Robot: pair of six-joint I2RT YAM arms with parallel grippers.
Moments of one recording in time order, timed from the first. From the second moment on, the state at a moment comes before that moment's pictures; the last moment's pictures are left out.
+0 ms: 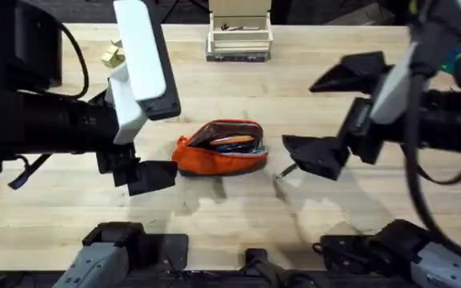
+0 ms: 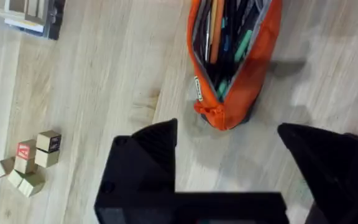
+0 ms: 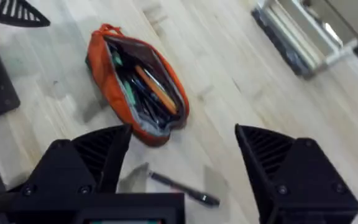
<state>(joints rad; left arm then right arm) 0.01 0.90 1.02 -1.27 0.47 1.25 0.53 0.84 0.96 -0.80 -0.27 -0.38</state>
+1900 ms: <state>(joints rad) 0.01 0.90 1.02 -1.27 0.47 1.25 0.53 0.93 0.96 -1.13 0.26 1.08</state>
